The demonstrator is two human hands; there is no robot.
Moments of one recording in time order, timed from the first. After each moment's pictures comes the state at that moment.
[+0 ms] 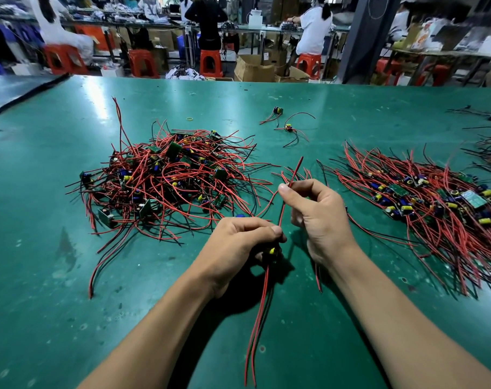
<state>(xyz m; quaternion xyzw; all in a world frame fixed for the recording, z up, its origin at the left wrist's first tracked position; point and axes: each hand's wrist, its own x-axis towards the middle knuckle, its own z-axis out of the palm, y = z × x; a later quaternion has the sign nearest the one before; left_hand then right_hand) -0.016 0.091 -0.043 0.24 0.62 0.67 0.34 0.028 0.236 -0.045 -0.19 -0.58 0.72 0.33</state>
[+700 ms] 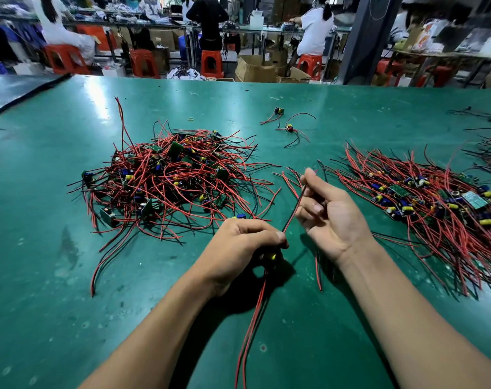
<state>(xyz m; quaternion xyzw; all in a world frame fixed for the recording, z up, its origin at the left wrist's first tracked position) -0.015 0.091 -0.043 0.26 0.61 0.66 0.36 0.039 0.244 -0.020 -0.22 -0.38 0.87 0.23</state>
